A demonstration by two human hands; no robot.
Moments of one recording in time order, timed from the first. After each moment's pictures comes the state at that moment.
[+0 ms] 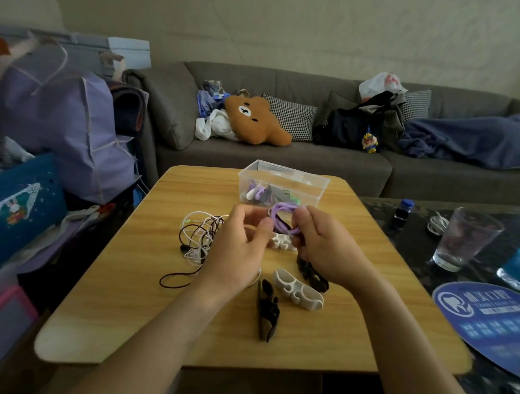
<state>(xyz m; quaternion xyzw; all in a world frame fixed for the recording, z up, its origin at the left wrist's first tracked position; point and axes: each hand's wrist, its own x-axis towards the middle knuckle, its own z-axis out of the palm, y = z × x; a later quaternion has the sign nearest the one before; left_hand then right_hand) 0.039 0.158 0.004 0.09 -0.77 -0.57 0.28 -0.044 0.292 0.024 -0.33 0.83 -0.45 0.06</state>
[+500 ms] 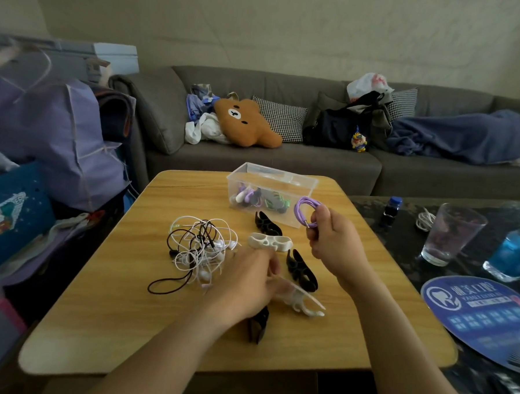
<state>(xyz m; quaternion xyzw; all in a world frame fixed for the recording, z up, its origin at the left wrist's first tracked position) 0.024 0.174 -0.023 0.06 -0.96 -0.25 0.09 -0.070 0.306 0.006 -0.16 0.80 -0.57 0.01</state>
